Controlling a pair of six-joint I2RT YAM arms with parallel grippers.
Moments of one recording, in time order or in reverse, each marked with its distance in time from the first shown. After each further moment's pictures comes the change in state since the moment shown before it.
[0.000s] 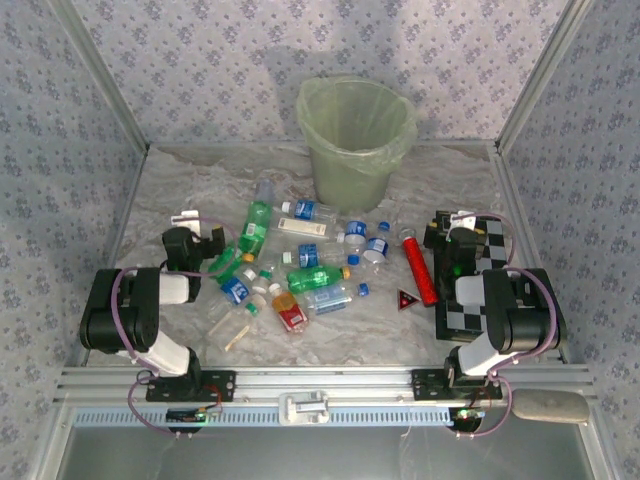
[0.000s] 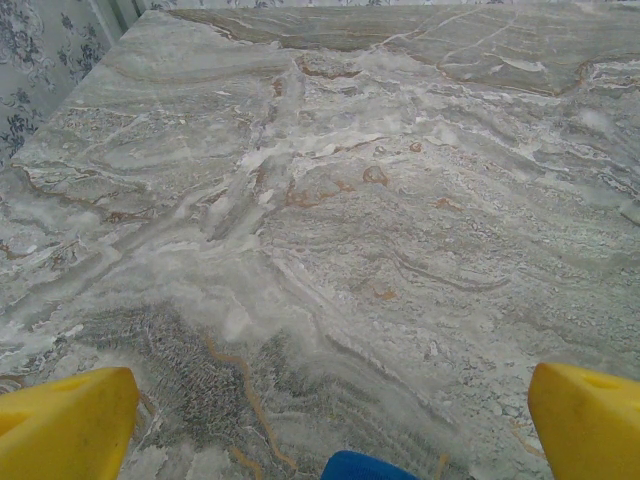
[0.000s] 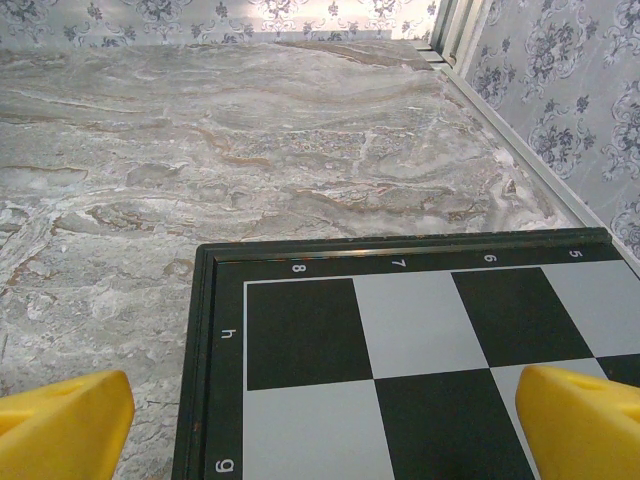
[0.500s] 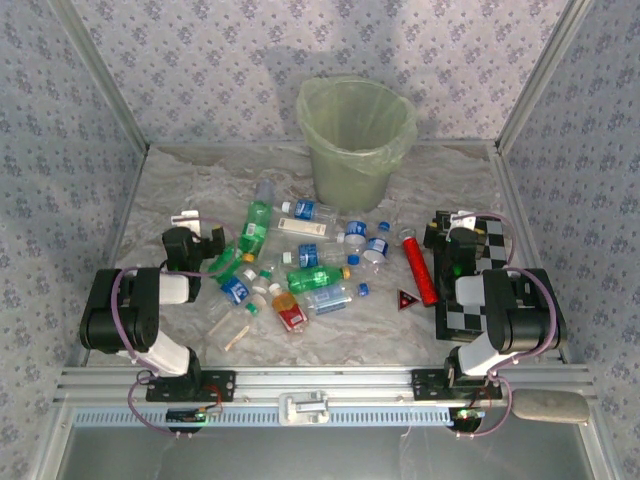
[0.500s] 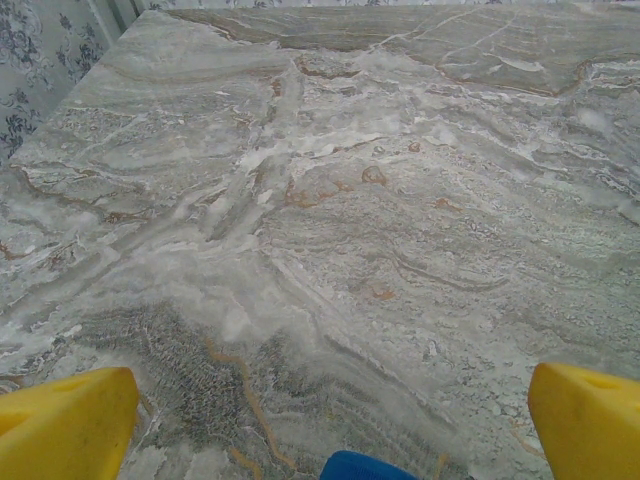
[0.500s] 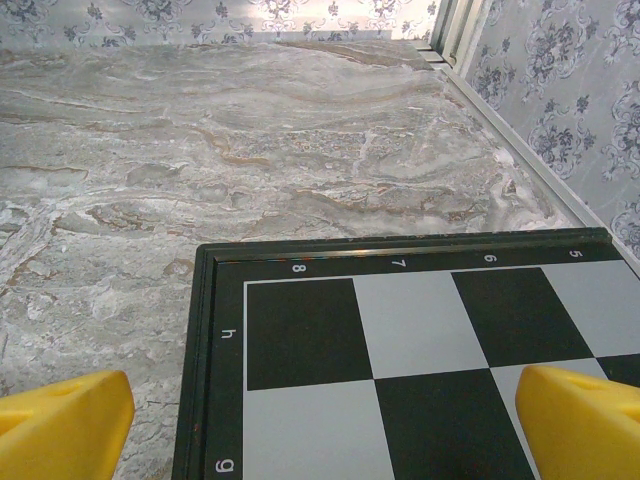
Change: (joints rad) left arm 0.000 0.000 0.000 0.000 0.003 0.000; right arm 0.000 0.000 0.000 0.000 0.000 0.000
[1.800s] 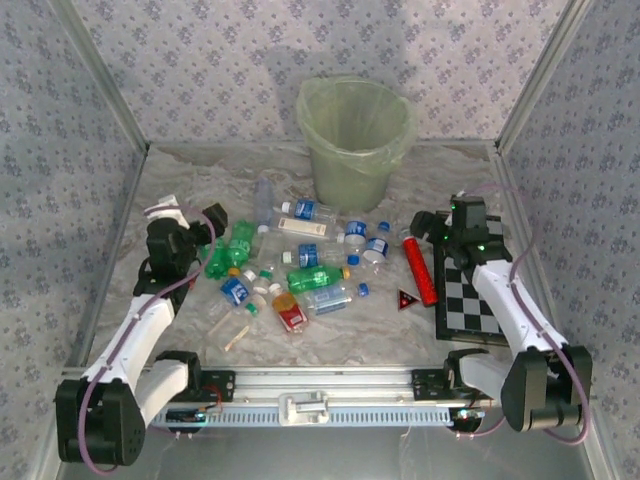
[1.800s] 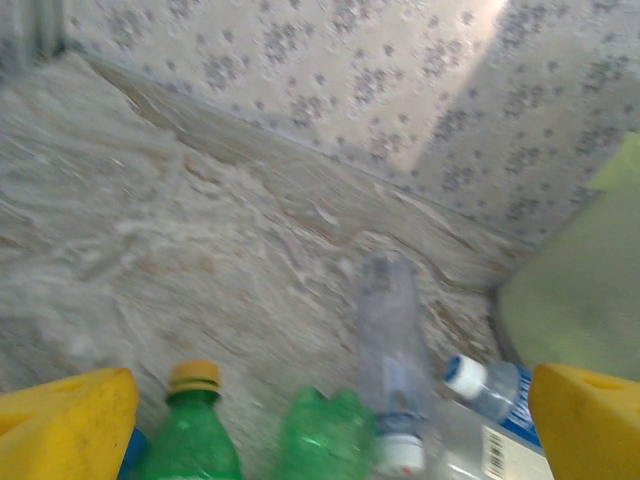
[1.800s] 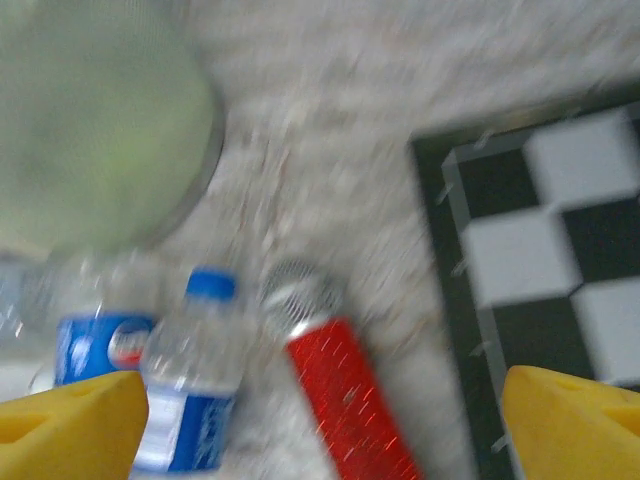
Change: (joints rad) left arm -0.103 -0.603 0.136 -0.608 0.099 -0.475; right arm 0.103 -0.384 0.432 -1.215 -0.319 0.442
